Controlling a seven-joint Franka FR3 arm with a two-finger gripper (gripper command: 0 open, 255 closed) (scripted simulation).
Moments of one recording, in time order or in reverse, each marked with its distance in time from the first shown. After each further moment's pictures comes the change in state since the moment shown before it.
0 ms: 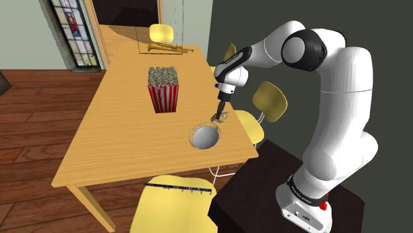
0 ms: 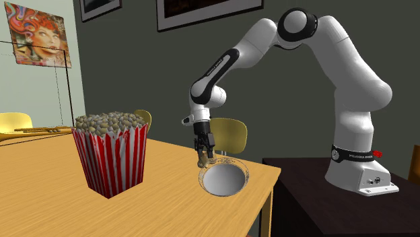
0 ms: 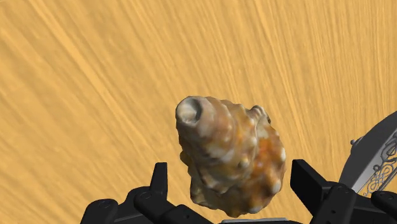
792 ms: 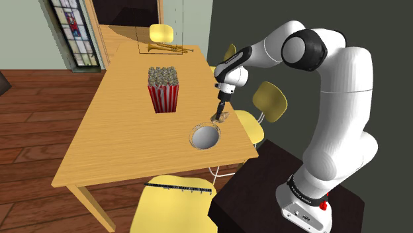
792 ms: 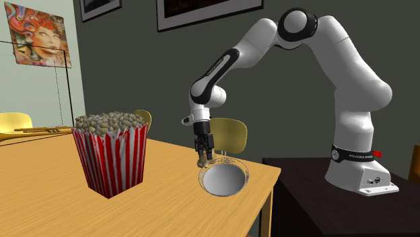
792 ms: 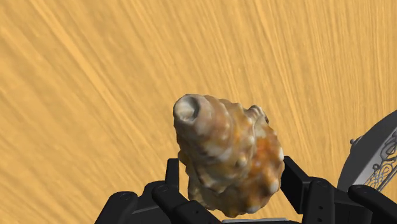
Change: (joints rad) arm 0.000 -0.001 0.001 0.000 0.000 0.000 0.000
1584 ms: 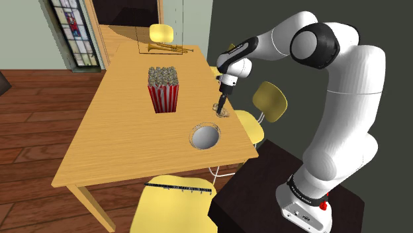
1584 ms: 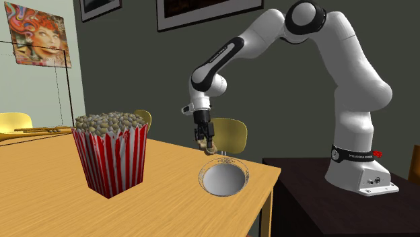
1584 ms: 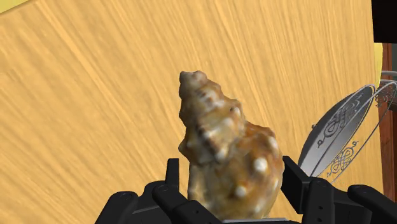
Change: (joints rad) arm 0.000 -0.095 -0.007 0.000 -0.018 -0.092 0.034
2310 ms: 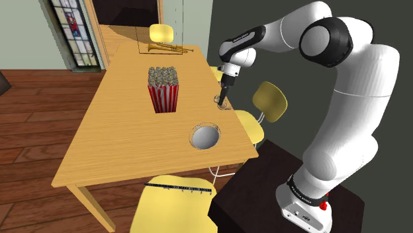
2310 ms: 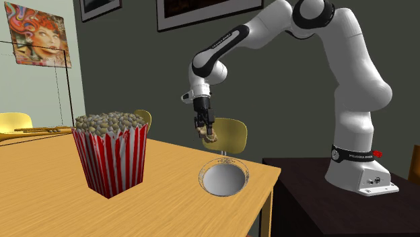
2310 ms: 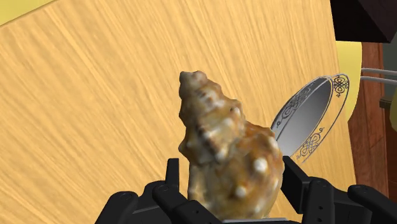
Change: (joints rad) arm -0.002 -0.087 -0.005 0.028 -0.017 -0.110 0.036
